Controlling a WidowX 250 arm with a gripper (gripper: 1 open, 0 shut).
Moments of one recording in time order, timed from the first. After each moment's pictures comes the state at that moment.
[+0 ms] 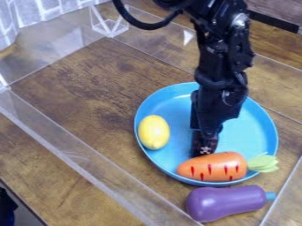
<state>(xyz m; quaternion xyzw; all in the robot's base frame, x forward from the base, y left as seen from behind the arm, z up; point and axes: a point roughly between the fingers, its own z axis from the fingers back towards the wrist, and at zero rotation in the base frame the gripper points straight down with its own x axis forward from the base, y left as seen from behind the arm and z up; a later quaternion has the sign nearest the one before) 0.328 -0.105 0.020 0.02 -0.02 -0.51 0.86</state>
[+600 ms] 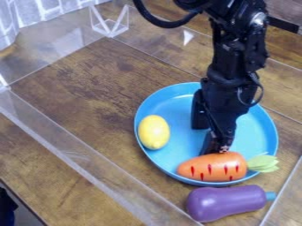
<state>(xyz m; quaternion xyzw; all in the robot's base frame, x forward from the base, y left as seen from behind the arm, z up) 0.339 -0.118 0.021 0.03 -0.02 -0.42 0.91</state>
